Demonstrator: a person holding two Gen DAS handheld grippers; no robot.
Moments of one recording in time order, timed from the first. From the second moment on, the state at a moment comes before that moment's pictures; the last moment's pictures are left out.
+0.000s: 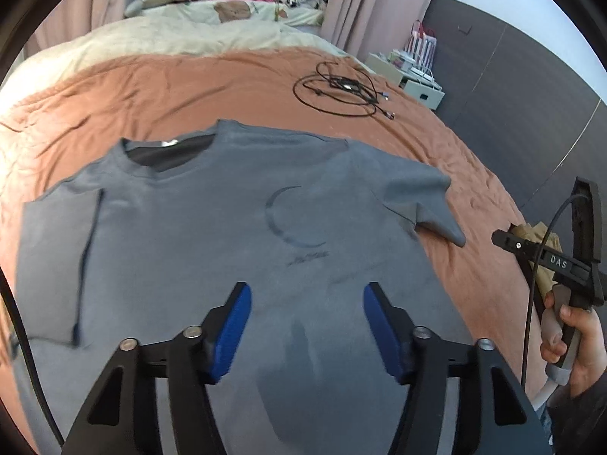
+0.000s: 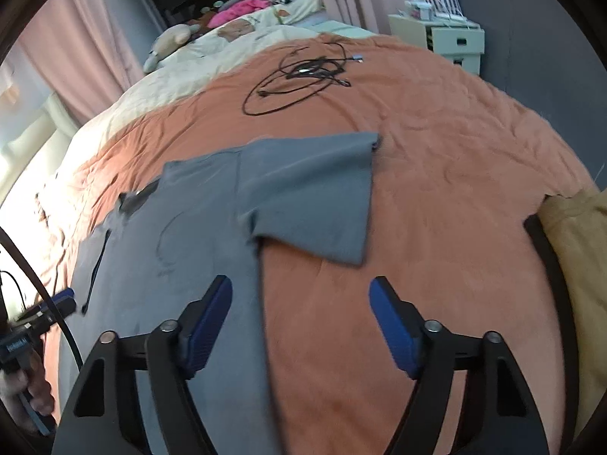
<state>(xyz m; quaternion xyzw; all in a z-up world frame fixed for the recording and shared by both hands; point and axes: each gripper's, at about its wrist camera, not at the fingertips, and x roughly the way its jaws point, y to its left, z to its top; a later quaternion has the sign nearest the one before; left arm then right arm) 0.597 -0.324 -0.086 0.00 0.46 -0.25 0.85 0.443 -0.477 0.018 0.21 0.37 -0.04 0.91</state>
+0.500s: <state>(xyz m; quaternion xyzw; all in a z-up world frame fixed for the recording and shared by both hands) 0.681 -0.411 -0.124 0.01 0.48 -0.30 0.82 0.541 -0.545 -0.028 0.30 0.38 -0.04 0.87</state>
